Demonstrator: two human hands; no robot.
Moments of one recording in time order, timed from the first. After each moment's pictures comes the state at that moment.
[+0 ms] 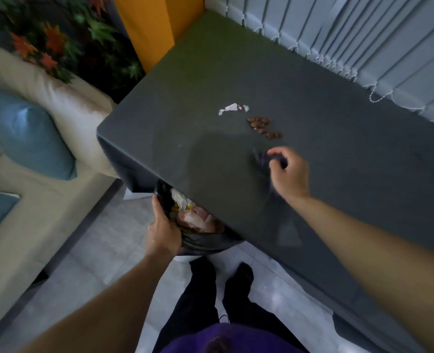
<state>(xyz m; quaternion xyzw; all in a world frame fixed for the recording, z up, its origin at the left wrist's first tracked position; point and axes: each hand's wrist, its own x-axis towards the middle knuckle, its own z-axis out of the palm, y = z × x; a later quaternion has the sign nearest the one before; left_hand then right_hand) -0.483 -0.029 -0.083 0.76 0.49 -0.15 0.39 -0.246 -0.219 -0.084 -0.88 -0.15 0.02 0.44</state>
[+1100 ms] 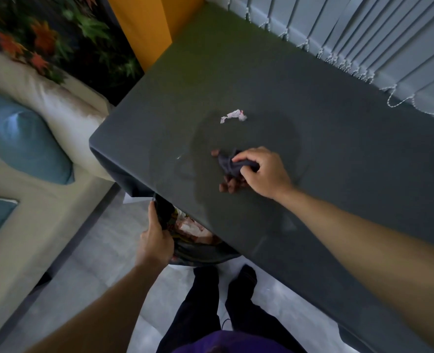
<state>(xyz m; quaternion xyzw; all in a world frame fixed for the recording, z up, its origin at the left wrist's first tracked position) -0.466 0.006 -0.101 0.76 0.48 -0.18 0.40 -0.220 -0.156 -0.093 -0.85 -0.32 0.11 0.40</state>
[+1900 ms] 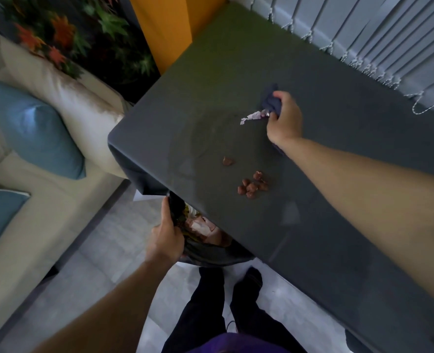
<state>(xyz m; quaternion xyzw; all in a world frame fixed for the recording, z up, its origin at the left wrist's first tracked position) -0.467 0.028 -0.103 0.76 0.47 -0.19 0.42 -0.127 -0.085 -0.099 -0.91 -0.12 0.08 0.38</state>
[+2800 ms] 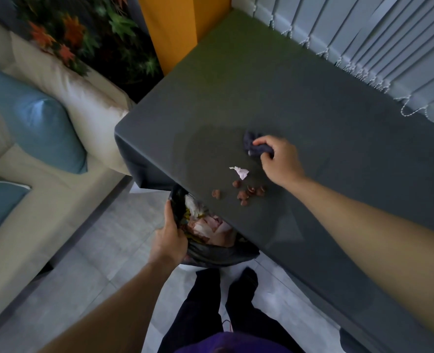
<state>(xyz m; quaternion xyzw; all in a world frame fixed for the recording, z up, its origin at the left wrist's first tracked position) -0.491 -0.001 -0.081 0.76 0.47 -0.19 0.42 -0.219 -0.138 -0.083 -0.89 -0.28 0.10 0.34</state>
